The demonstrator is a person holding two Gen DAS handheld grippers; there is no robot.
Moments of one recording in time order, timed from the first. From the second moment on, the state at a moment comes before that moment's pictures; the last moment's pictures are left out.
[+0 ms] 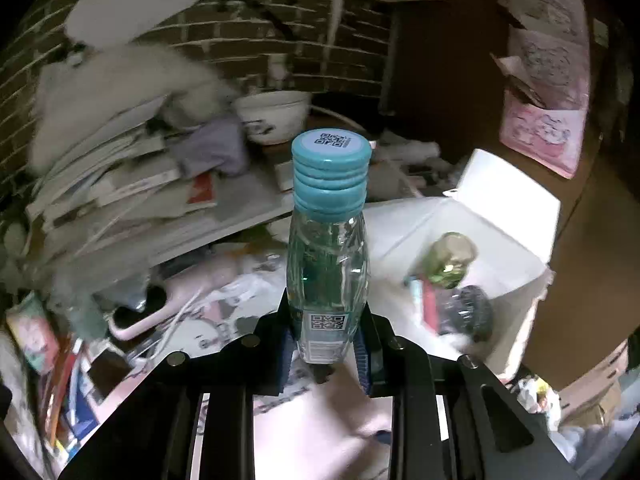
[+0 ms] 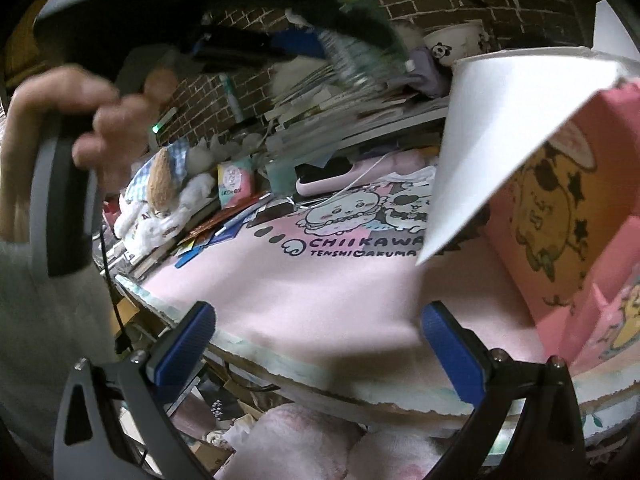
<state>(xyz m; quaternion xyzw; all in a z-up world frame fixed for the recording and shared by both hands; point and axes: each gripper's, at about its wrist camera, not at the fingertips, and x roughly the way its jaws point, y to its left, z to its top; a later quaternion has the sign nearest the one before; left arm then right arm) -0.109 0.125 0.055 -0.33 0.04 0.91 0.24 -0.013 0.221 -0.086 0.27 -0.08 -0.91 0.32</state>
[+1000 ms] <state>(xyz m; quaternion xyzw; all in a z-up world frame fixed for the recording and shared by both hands) -0.125 0.237 0.027 -0.47 0.07 0.79 0.38 -0.001 0.252 -0.091 0.28 -0.12 -0.89 0.33</state>
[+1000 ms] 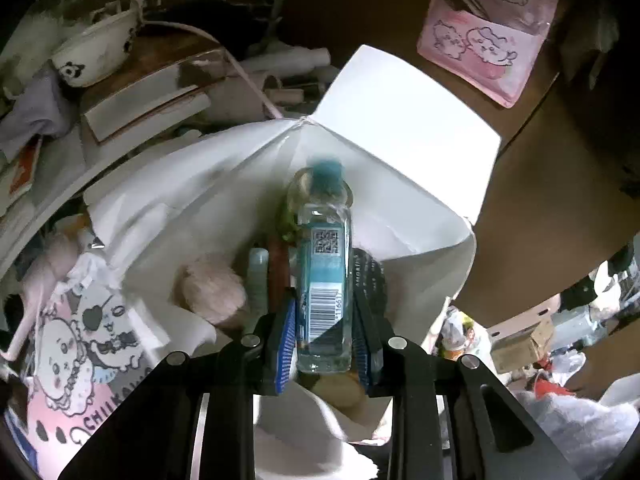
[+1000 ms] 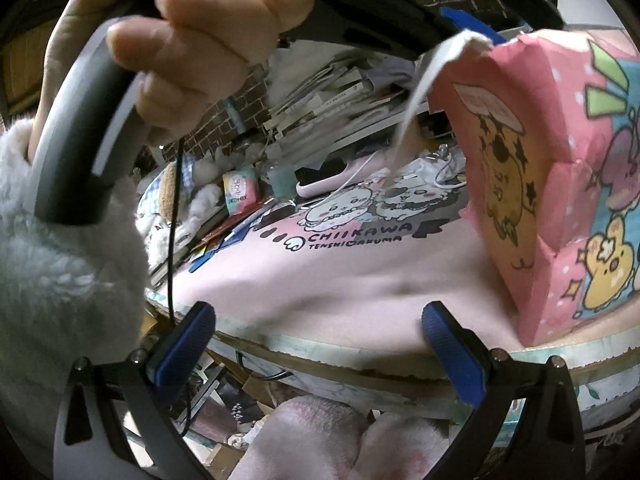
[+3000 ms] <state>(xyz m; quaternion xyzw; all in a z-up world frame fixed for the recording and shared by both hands) -0.036 0.117 0.087 -0.26 0.01 0.95 0.18 0.004 0.231 -0.062 0.25 -0.06 -0.91 0.31</state>
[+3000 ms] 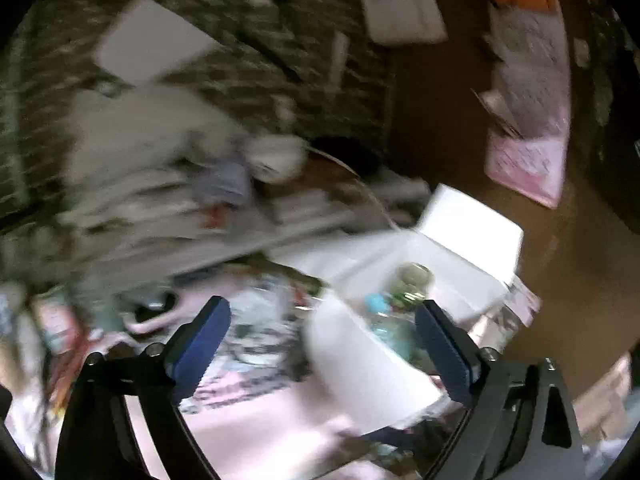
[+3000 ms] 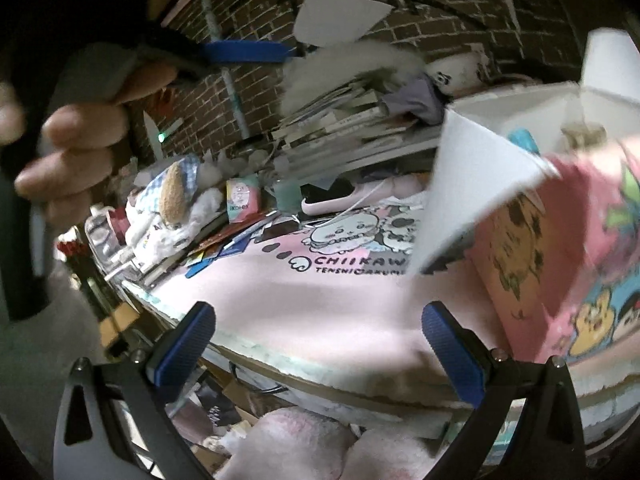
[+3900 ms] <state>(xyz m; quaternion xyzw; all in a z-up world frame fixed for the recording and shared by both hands) 0.021 0.018 0.083 -0.23 -0.03 0.97 -0.04 0.026 0.168 0.047 0.18 0.02 -0.93 0.32</state>
